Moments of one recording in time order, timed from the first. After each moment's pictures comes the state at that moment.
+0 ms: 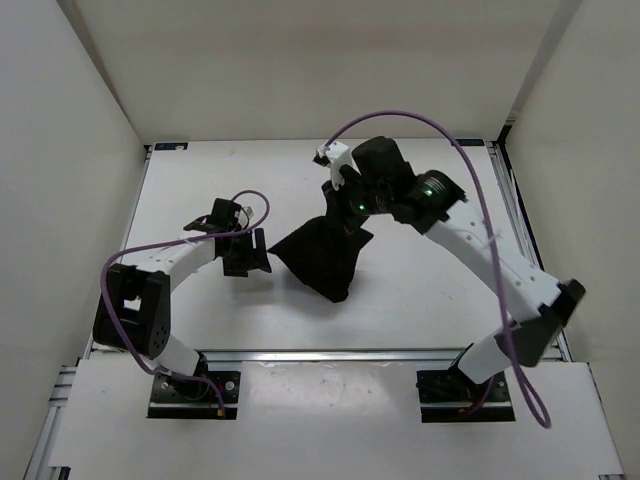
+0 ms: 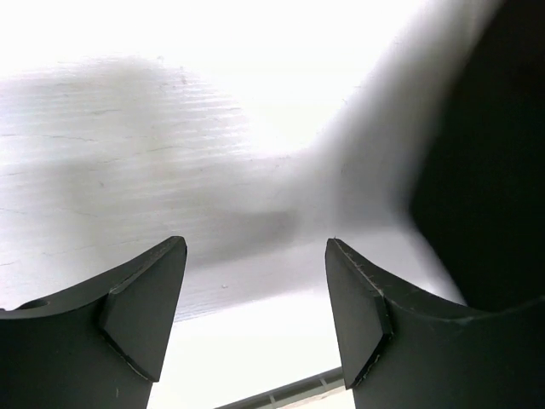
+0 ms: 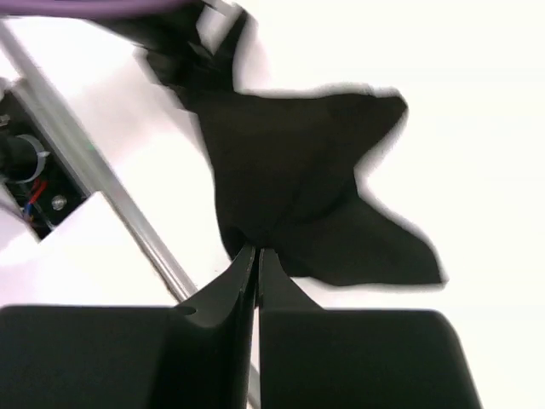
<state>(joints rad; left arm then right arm) -0.25 1.52 0.89 -0.51 0.22 -0.36 0.78 1.58 1.74 -0.90 -0.26 0.02</state>
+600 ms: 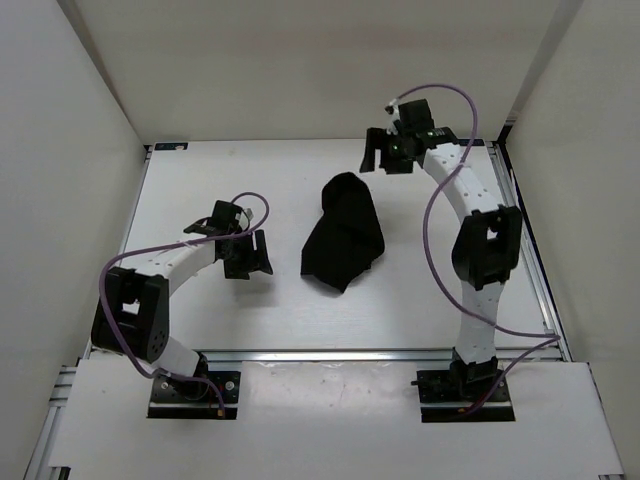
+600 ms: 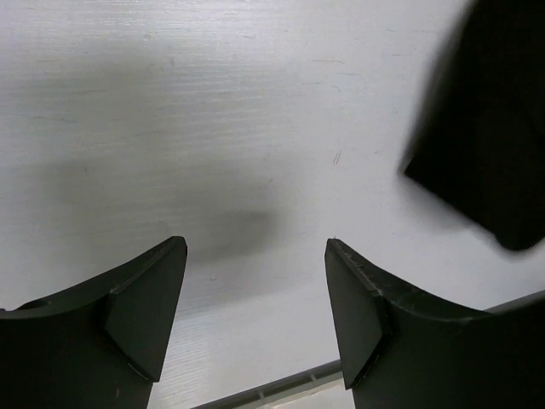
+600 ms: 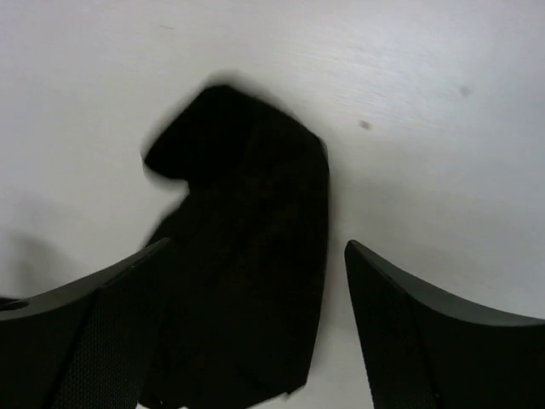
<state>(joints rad) -0.27 1.51 0.87 -0.51 0.22 -0.40 0.33 2.01 1.99 -0.71 -0.26 0.20</state>
